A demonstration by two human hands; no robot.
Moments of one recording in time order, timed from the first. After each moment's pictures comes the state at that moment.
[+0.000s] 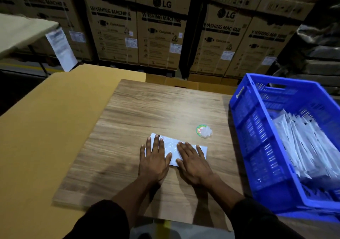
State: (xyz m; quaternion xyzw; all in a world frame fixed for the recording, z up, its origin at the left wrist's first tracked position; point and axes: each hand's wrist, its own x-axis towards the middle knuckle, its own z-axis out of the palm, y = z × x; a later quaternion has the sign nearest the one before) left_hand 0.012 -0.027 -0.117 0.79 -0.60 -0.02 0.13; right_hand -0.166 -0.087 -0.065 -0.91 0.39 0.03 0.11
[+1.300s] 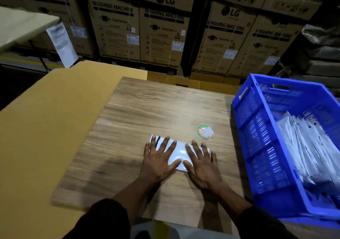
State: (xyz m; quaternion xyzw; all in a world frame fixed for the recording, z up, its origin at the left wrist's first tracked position) left_hand 0.011 -0.032 -0.104 0.73 -0.67 -0.04 0.15; right_hand -0.196 -0.086 -0.076 -0.87 0.48 0.04 0.09
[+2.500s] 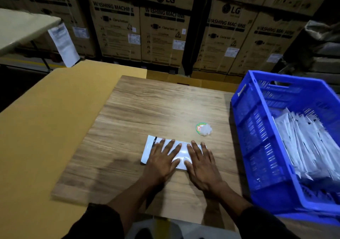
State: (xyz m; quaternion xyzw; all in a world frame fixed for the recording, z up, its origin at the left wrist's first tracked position) left_hand -0.003 -0.026 -0.119 0.66 -0.72 -0.01 0.20; right_hand -0.209 -0.081 -0.086 -0.89 0.45 0.00 0.08
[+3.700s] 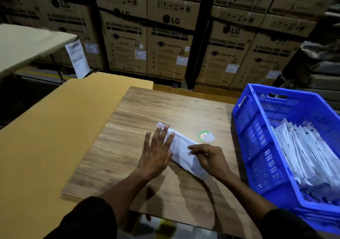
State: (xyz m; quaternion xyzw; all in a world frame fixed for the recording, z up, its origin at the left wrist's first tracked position) left_hand 0.031 -0.014 -0.050 0.68 -0.70 0.14 0.18; right_hand -0.197 -0.096 -0.010 -0.84 0.32 -0.35 0.25
